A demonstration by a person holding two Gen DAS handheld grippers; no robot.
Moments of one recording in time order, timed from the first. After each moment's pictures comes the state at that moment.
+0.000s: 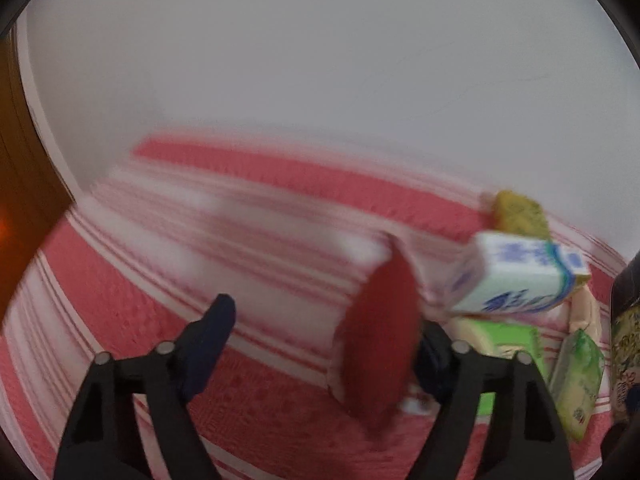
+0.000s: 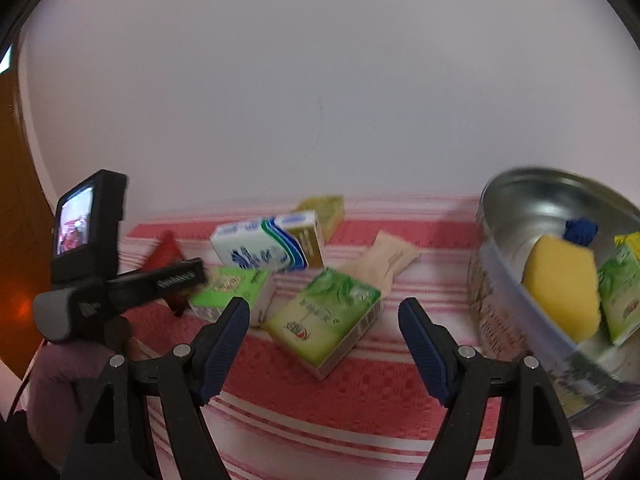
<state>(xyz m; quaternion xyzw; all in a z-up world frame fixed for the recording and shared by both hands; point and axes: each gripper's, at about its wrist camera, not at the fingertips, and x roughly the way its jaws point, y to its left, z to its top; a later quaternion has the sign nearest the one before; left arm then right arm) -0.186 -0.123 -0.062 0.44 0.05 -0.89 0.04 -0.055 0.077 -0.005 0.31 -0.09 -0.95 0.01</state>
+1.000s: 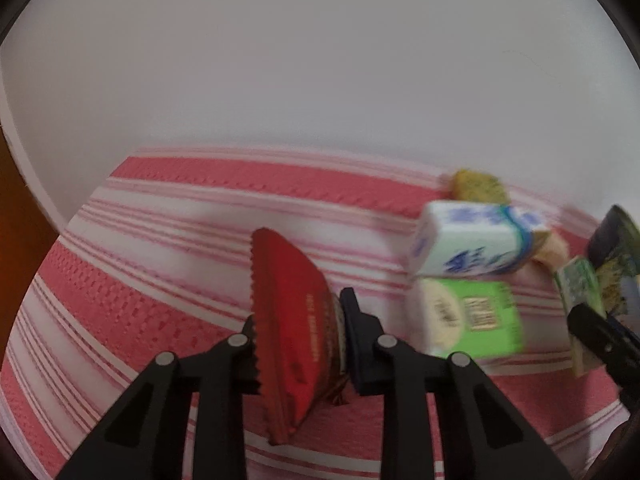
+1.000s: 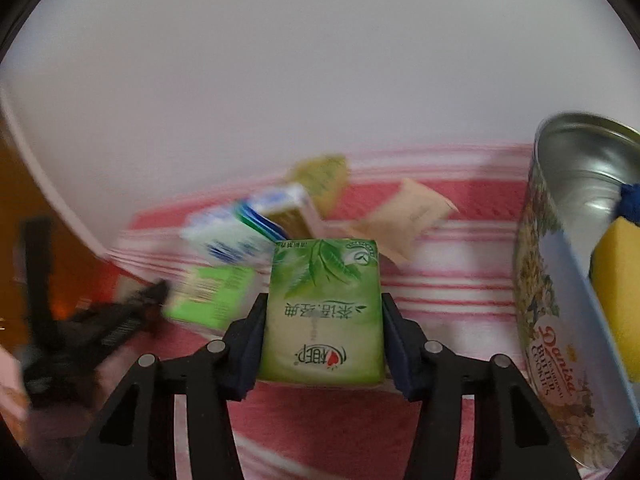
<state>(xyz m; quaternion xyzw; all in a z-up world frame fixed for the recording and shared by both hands) -0.165 -0.119 -0.044 0.40 0.00 -0.92 -0.02 -0.096 0.110 -0.020 0.36 -0.16 -0.92 0.08</state>
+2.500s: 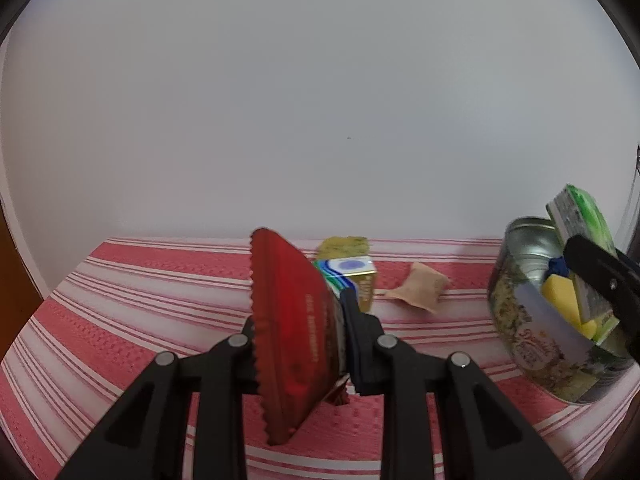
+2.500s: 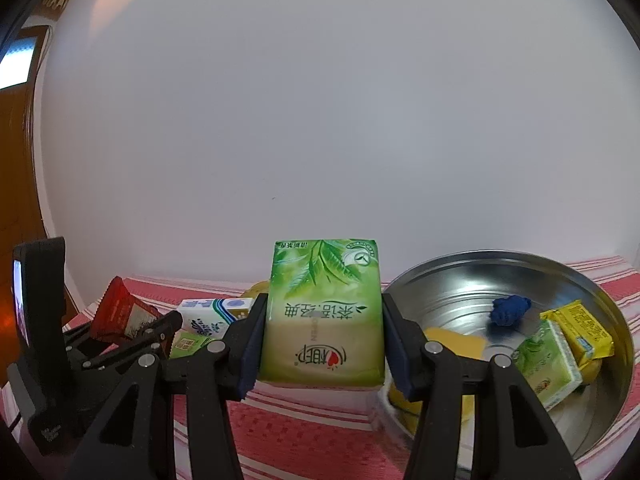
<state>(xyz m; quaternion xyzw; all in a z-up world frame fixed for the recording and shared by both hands) -0.085 -0.016 -0.004 0.25 -0.03 -0.96 -0.07 -0.010 0.174 0.025 0.17 -0.07 -0.98 -0.01</state>
